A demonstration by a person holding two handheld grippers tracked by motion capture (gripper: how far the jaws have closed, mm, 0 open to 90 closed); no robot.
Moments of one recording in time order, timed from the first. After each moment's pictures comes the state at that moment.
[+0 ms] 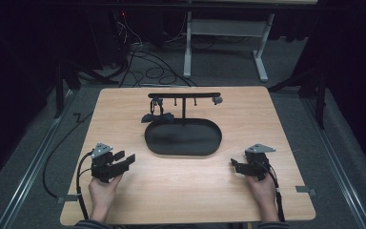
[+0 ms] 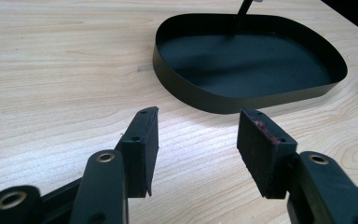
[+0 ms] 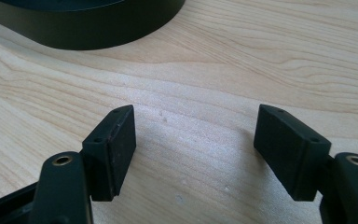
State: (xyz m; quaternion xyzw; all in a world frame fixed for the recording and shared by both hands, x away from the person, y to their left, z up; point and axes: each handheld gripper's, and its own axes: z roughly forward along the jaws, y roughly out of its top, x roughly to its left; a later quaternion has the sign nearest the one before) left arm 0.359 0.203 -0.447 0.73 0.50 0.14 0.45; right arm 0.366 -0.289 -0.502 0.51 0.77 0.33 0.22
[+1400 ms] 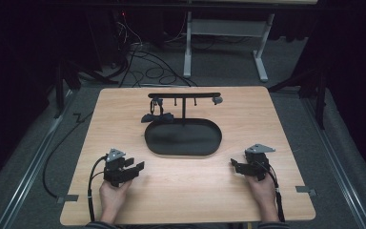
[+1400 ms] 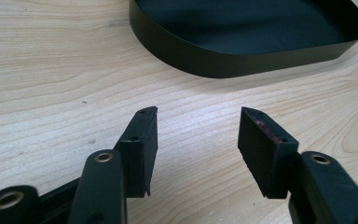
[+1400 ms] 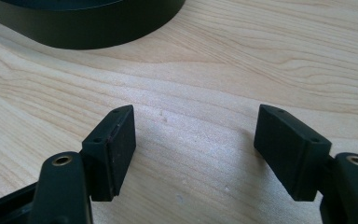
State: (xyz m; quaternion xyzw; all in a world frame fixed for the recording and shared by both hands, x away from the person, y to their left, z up) left arm 0.362 0.179 -0.481 0.75 0.50 0.12 0.42; right arm 0.366 -0.289 -0.502 0.50 0.77 0.33 0.22
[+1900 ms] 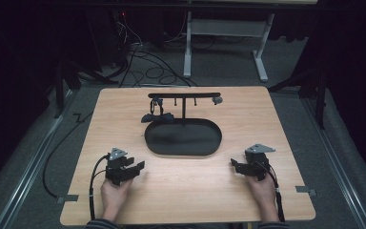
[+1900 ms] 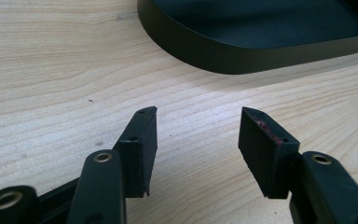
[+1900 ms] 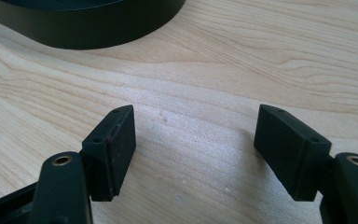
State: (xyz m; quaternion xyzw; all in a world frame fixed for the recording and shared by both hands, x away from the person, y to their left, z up) left arm 0.370 0.178 -0.489 0.75 0.50 0.13 0.40; right arm 0.366 -0.289 -0.502 0.50 0.77 0.33 0.22
